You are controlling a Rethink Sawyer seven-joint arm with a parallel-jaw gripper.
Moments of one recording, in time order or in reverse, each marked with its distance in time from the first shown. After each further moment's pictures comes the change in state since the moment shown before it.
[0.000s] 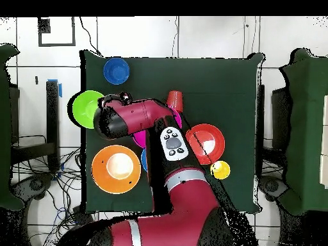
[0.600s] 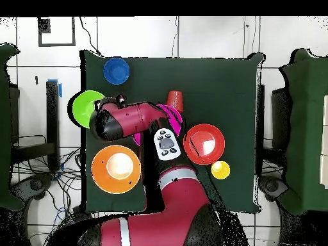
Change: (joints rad) arm 0.036 0.026 -0.027 0.004 0.025 -0.040 0.002
